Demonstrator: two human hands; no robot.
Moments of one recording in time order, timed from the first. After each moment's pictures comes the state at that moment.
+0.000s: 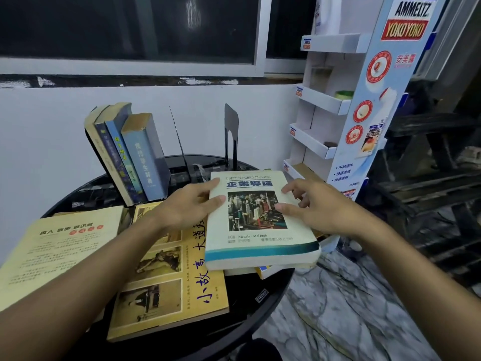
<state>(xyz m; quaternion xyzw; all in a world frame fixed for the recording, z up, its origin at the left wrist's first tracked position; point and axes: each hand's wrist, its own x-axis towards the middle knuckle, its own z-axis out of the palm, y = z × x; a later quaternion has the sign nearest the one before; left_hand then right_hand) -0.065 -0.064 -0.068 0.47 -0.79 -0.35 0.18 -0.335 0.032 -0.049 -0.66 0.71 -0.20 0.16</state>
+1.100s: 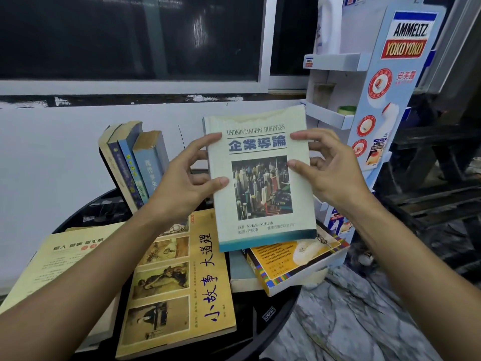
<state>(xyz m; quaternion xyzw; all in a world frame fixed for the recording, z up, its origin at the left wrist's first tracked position) -0.059 -0.056 -0.018 0.26 -0.71 -0.46 0.46 -0.332 0.003 -0.003 -0.64 0.47 -0.59 0.17</state>
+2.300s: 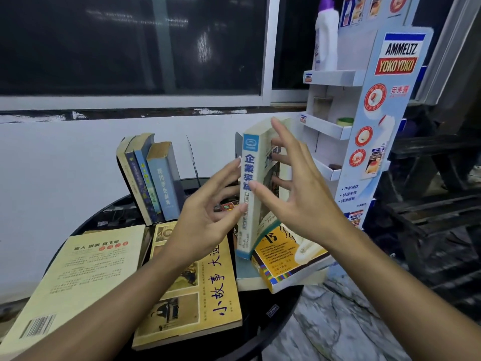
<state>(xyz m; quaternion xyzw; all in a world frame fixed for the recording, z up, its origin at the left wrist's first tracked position) -0.065 0.003 -0.040 0.17 -0.75 -0.40 0.49 -0.250 0.058 0.009 -0.72 0.47 -0.50 0.04</state>
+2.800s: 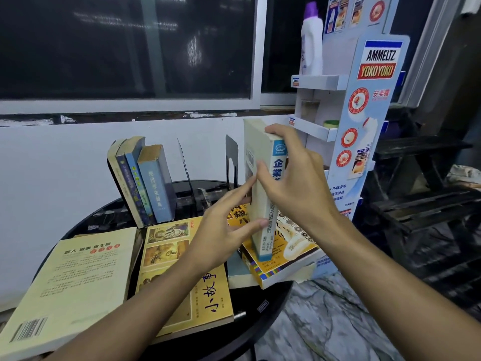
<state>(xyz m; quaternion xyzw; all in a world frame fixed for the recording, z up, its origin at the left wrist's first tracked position) -0.098 0.011 -0.055 0.22 -0.78 -0.38 0.45 -0.249 0.064 0.026 -0.66 0.55 -0.51 -0.08</state>
